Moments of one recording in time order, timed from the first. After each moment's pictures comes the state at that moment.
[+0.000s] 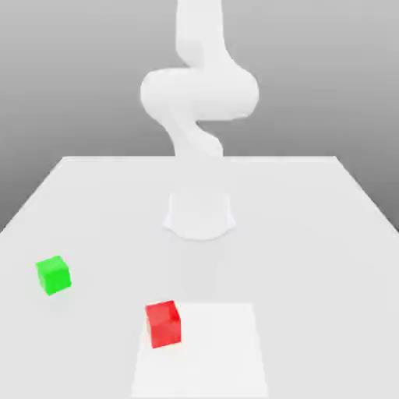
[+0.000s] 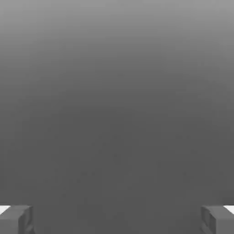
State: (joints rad) arm -0.07 -0.72 0.06 -2.35 -0.02 2.35 0.92
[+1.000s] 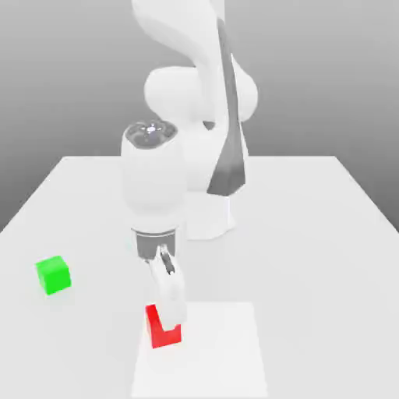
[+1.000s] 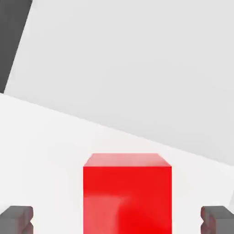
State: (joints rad) arm -0.38 0.16 0.20 -2.74 -0.12 2.91 1.98
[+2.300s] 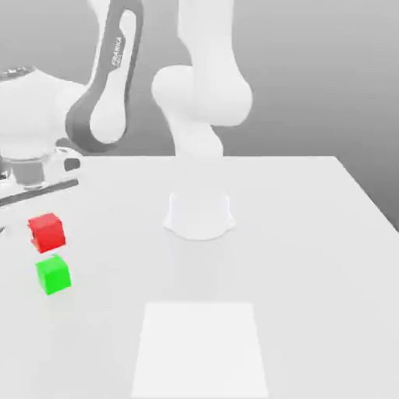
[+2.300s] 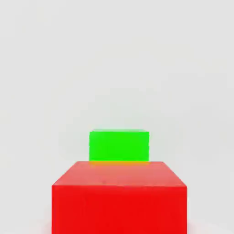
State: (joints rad) arm -0.79 -0.02 -0.12 -2.80 -0.01 2.77 2.41
